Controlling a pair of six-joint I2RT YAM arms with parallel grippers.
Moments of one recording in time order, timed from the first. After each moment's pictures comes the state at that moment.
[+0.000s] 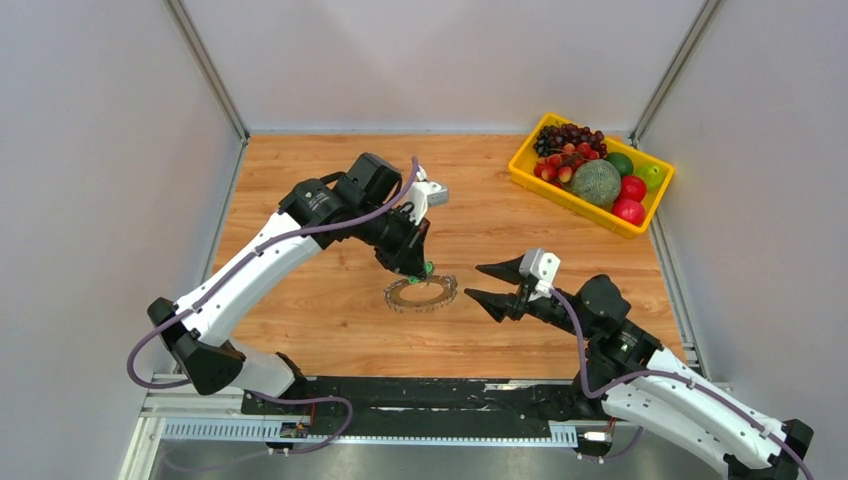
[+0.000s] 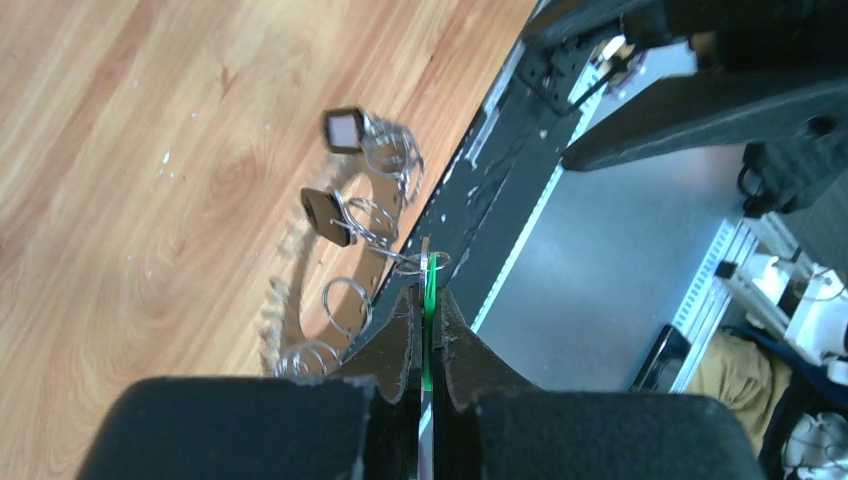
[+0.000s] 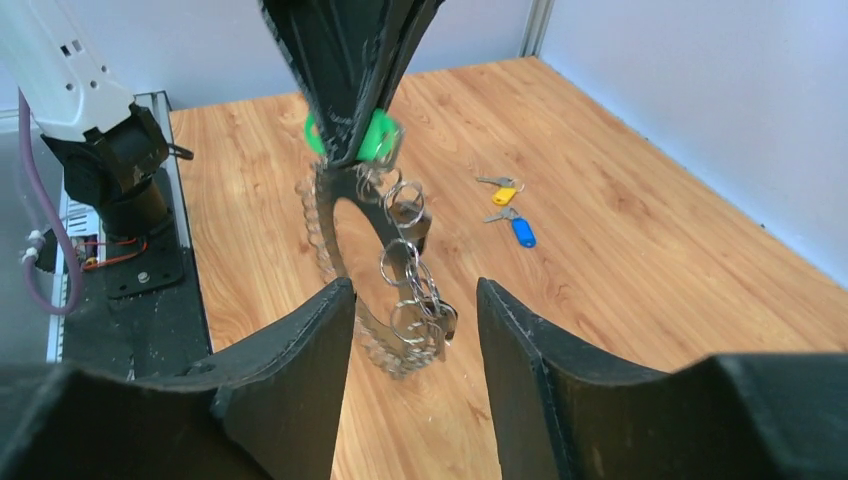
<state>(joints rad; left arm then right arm) -0.77 1.41 1.60 -1.09 0.54 -0.12 0.89 0.53 0.50 0.08 -0.23 -0.08</state>
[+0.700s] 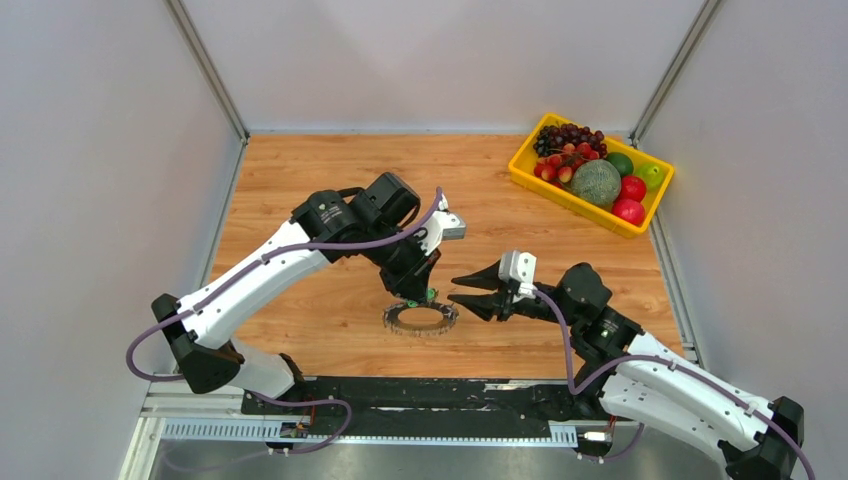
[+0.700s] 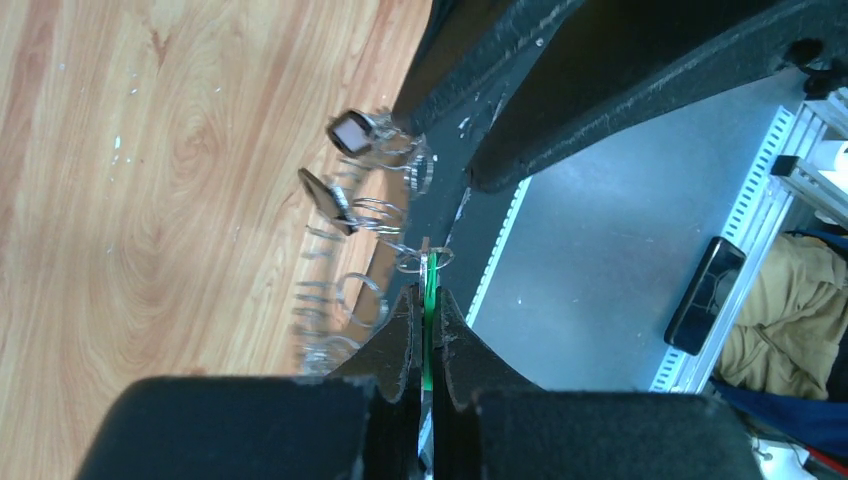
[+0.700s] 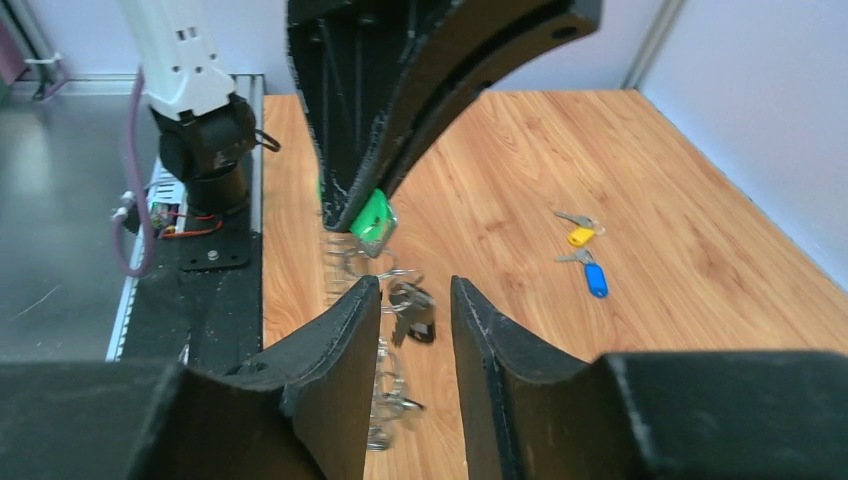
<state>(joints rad) -0.91 1.42 1.61 -1.22 0.49 0.02 0.89 0.67 0.53 0.21 -0.42 -0.10</state>
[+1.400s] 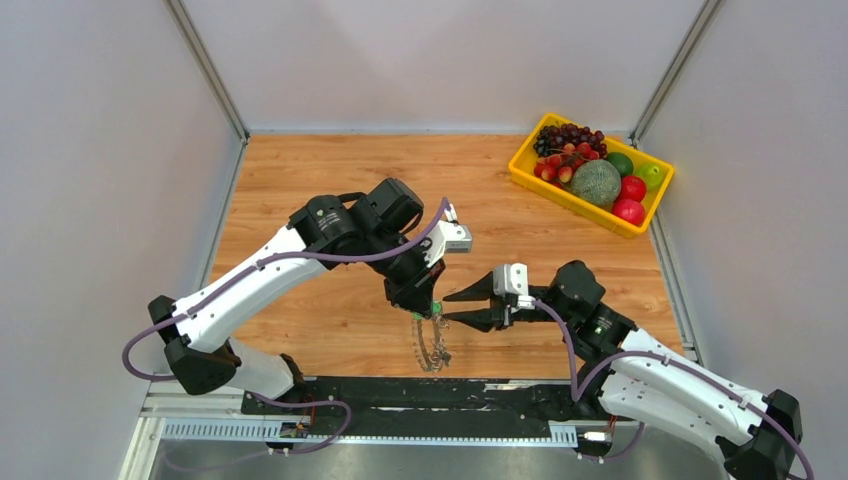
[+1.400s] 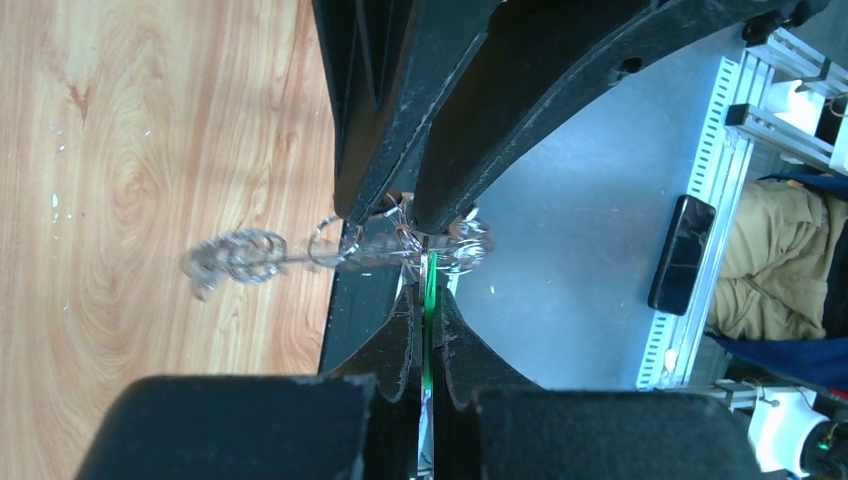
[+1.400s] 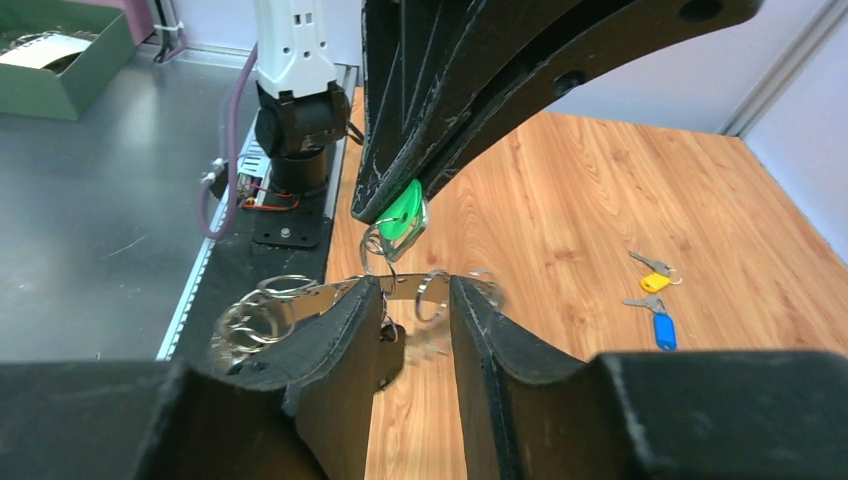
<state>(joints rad) -0.97 1.40 1.63 -1.22 0.59 0.06 0.89 0.72 0.53 0.25 -0.66 -0.14</state>
